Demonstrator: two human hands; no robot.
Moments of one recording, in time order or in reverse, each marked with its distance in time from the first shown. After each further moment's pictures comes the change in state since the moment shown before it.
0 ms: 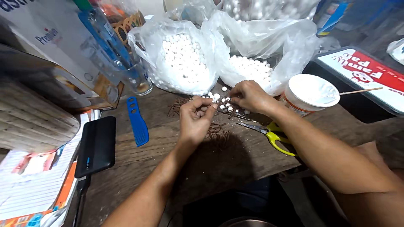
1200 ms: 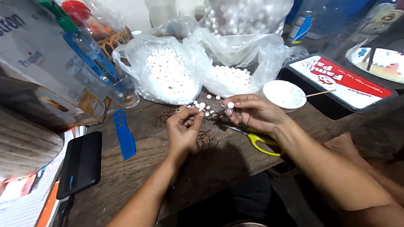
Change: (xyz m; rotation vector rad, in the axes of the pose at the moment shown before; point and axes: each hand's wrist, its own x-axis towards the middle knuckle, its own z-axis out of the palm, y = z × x) left_hand -0.004 0.003 0.013 0.019 0.070 0.044; right_hand -0.068 -0.001 -0.011 1.473 -0.108 -0.063
